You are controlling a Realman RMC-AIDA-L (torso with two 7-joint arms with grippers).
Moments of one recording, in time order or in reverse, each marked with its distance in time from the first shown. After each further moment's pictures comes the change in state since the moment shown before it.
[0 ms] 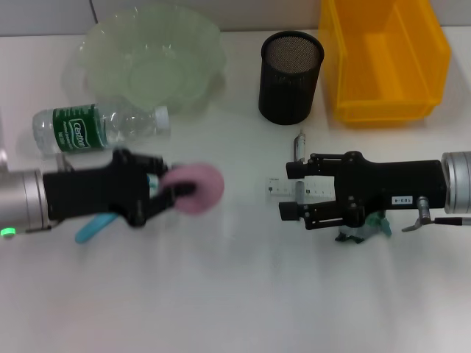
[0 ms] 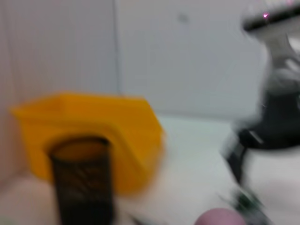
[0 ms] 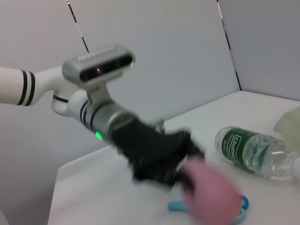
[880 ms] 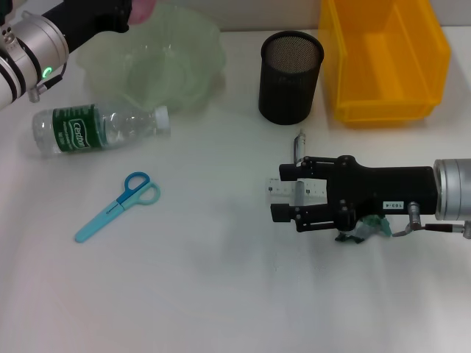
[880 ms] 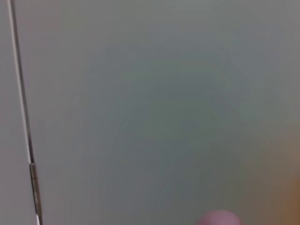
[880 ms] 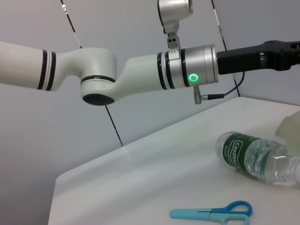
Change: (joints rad) left arm -0.265 -0.011 0.001 -0.182 -0.579 -0.782 0.135; right arm -0.012 0.027 0.019 0.002 0.003 0.010 -0.014
